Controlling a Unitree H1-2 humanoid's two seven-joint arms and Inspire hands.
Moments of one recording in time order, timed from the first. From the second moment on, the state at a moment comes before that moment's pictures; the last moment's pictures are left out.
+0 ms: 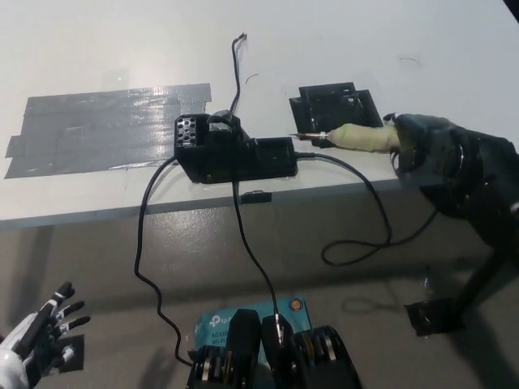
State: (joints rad) left_arm -0.09 0.40 0.17 0.22 -0.31 0.44 -0.27; right_arm -1.01 -0.35 0.58 0.88 -0.61 0.32 0.39
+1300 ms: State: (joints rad) left_arm -0.09 0.41 0.12 0.22 -0.28 0.43 -0.32; right_arm -0.82 -0.34 0.60 0.75 -0.88 0.30 0.02
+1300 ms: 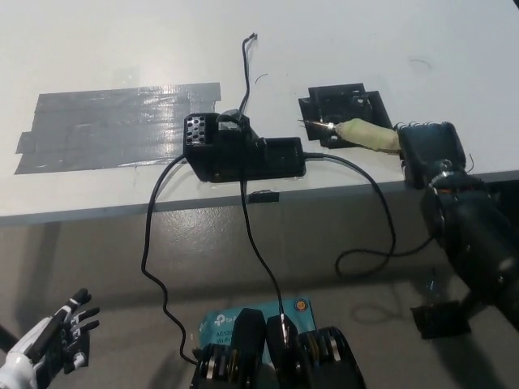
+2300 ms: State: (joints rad) left_arm -0.08 0.42 0.12 0.23 -0.28 0.42 -0.32; right_arm -0.77 -0.44 0.39 0.57 -0.76 0.07 -0.05
